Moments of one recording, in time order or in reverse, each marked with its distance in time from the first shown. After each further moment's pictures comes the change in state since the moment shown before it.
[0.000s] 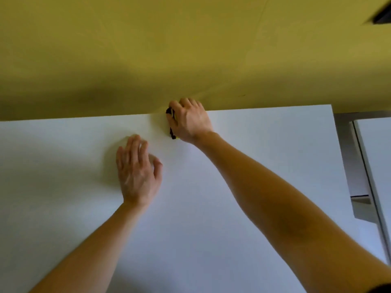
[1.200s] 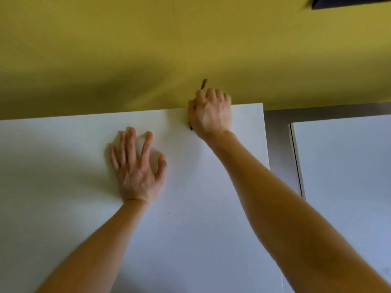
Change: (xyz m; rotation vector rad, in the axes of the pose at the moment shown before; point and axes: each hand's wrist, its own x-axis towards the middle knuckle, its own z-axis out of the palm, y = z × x) left_hand 0.004 0.207 0.037 0.003 0.002 -0.009; right_hand -0.049 0.215 -0.096 -0.210 0.041 0.299
